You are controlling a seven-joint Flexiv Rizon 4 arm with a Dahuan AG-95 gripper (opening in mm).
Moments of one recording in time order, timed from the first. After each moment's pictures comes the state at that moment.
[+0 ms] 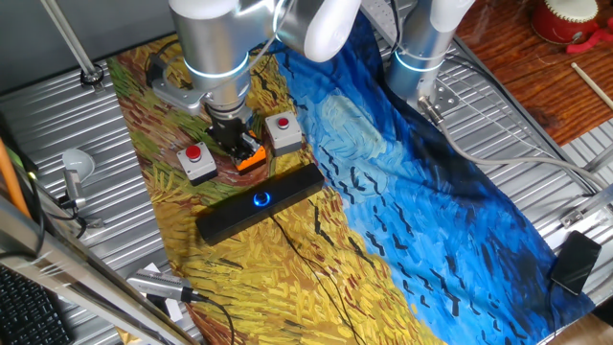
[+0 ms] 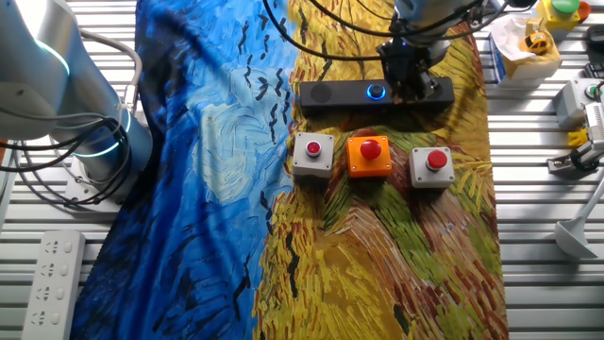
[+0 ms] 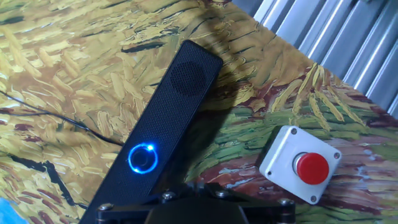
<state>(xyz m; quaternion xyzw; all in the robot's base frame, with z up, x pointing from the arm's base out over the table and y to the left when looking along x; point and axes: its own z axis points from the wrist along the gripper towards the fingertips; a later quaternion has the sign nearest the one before) 0.530 0.067 0.146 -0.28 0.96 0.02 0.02</state>
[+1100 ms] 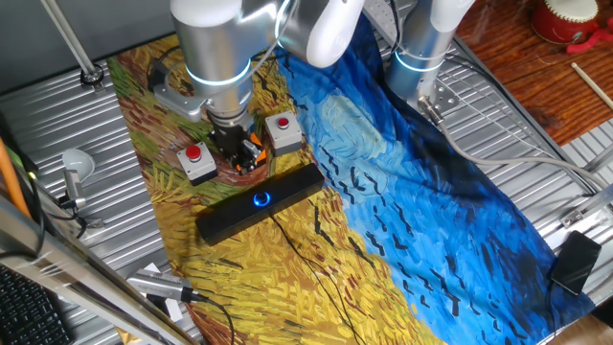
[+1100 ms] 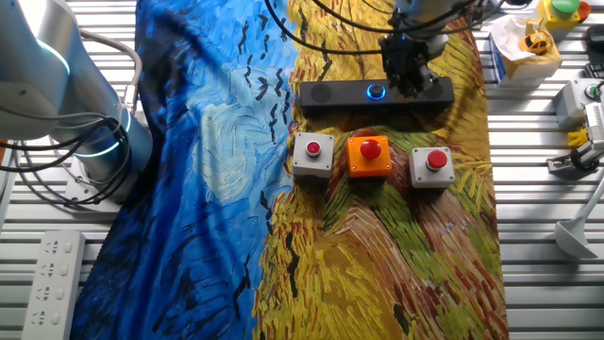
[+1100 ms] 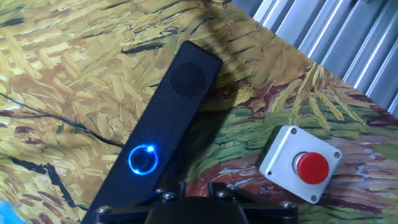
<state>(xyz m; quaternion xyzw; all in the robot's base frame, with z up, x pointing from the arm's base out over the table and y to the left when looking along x) 0.531 0.089 0.141 -0.25 0.97 0.02 0.02</state>
